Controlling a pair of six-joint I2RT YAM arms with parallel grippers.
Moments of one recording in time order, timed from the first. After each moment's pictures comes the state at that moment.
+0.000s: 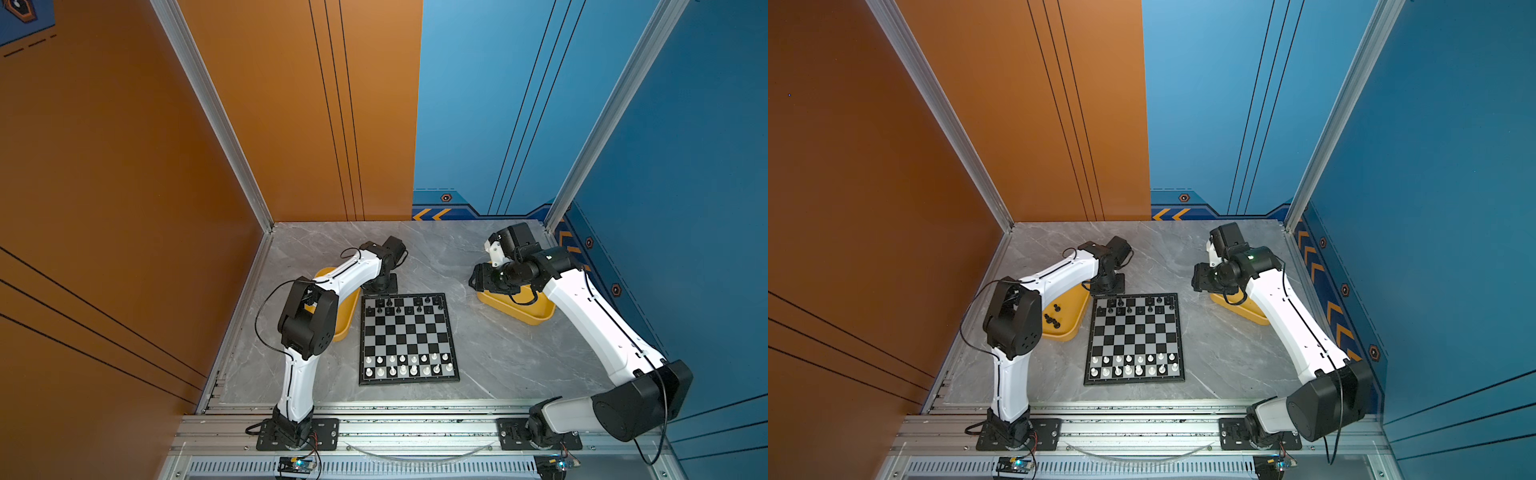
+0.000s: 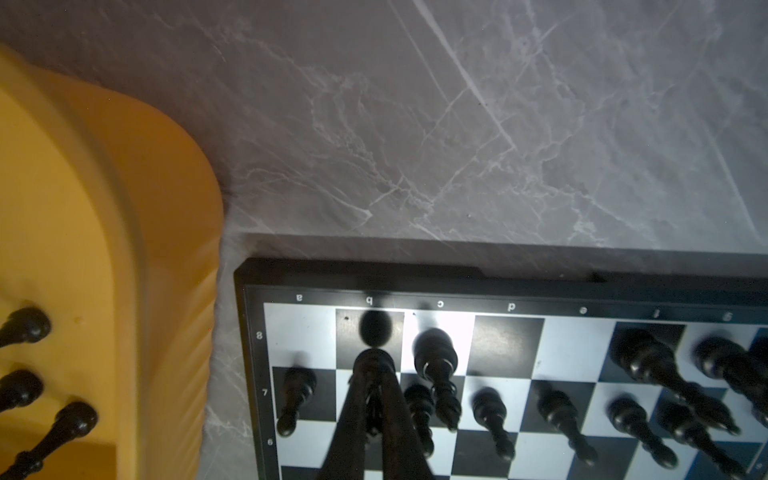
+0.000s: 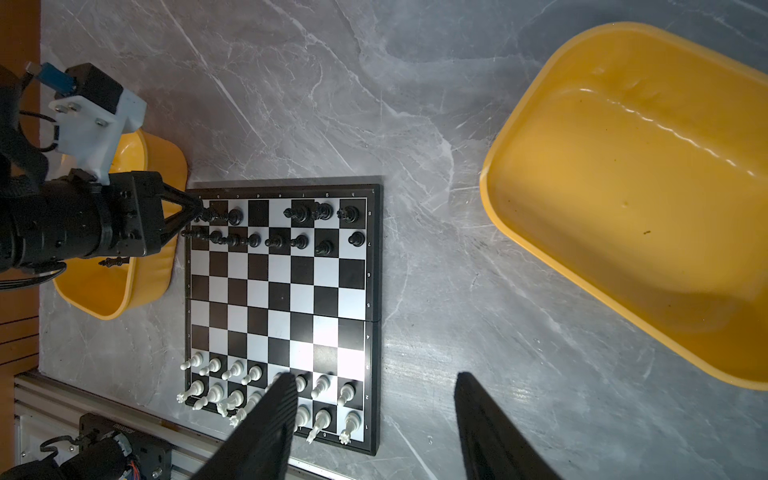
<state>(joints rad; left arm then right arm) -0.53 2.06 1.68 -1.04 -0.11 -0.62 0.33 1.41 1.44 -1.08 -0.14 0.37</state>
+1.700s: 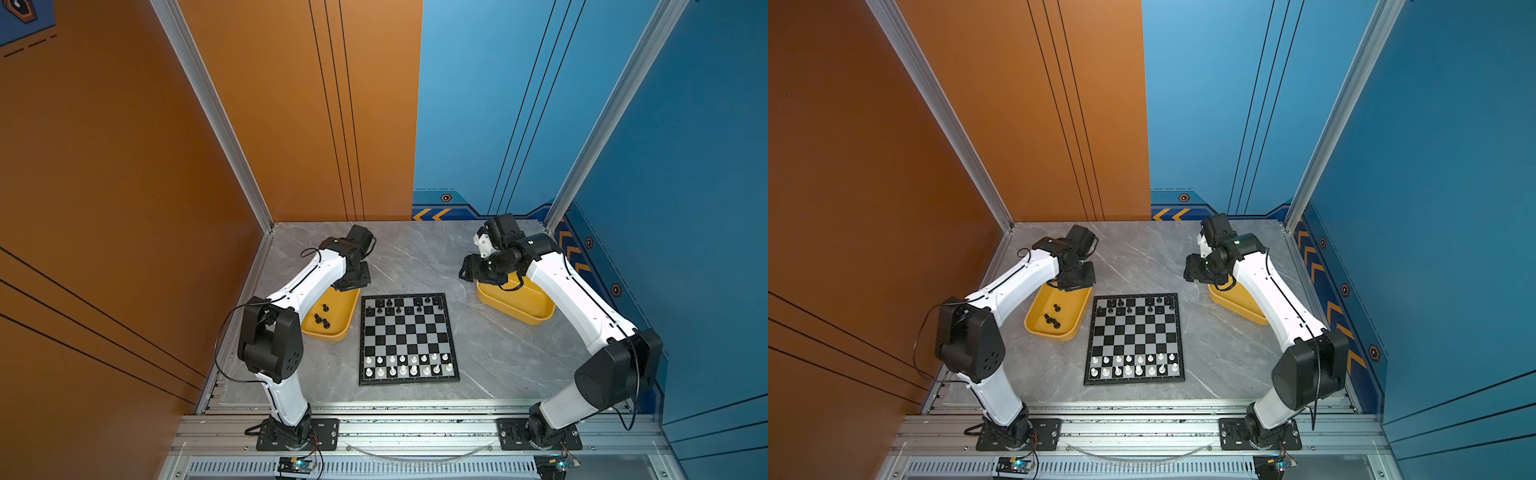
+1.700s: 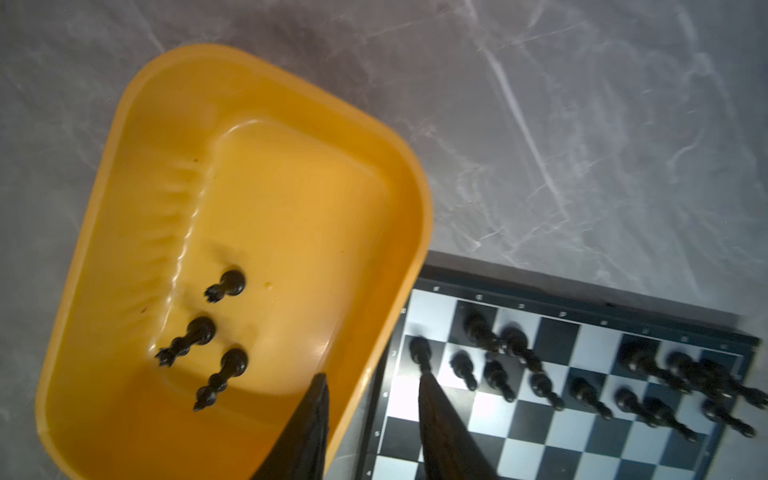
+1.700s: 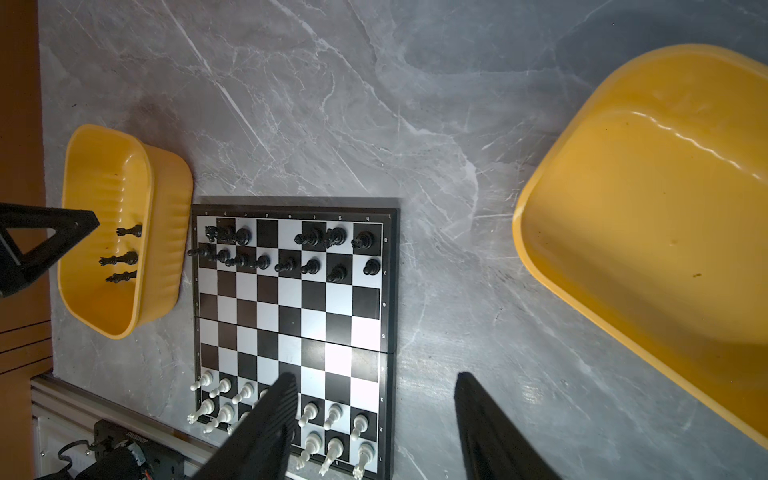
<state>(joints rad) -0.35 1.76 1.48 -1.02 -0.18 -0.62 0.34 1.60 1.57 -1.06 -0.19 0.36</state>
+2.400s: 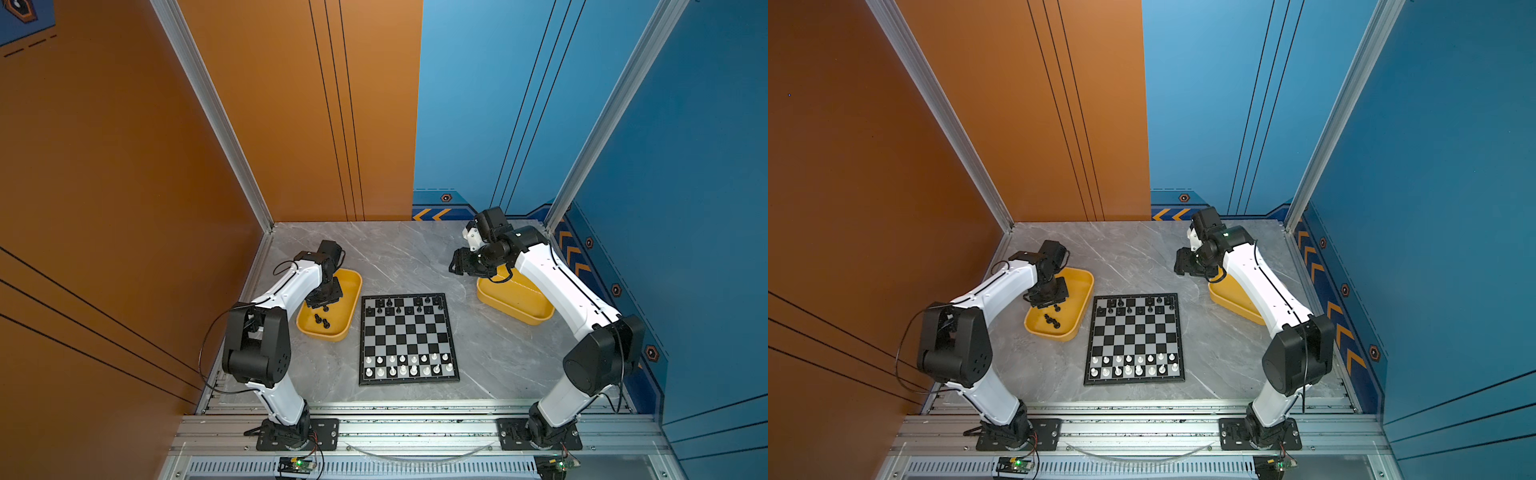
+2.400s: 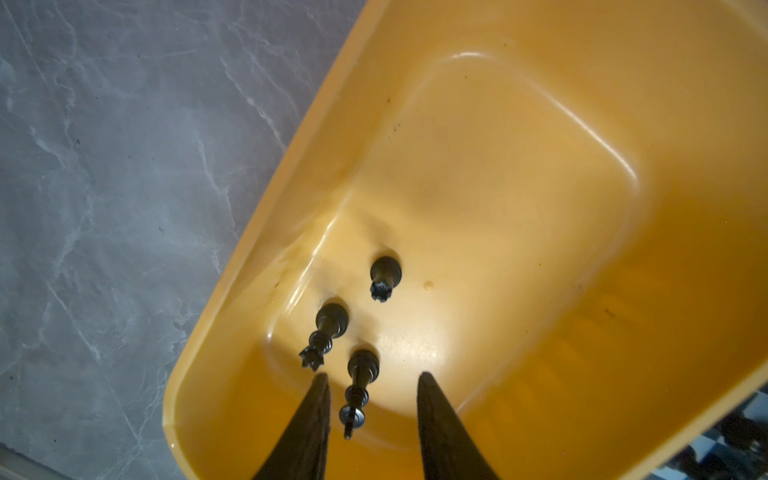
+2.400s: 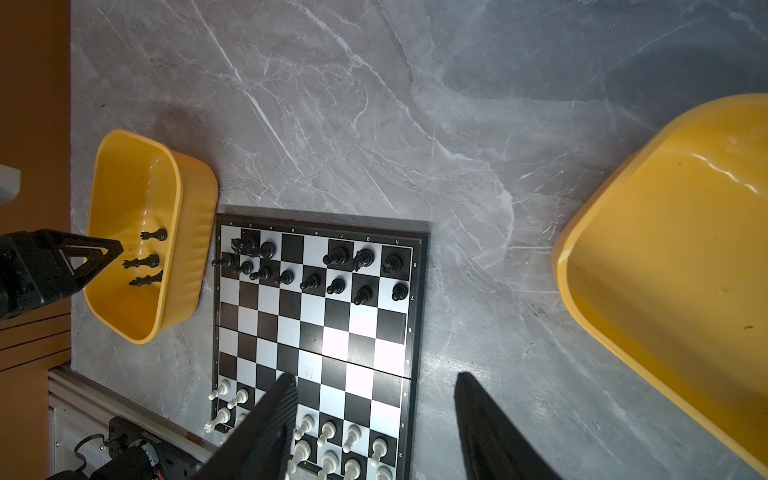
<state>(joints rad) -0.16 1.73 1.29 -0.97 -0.21 -0.58 0.37 1.68 1.66 -1.05 -0.20 0.36</state>
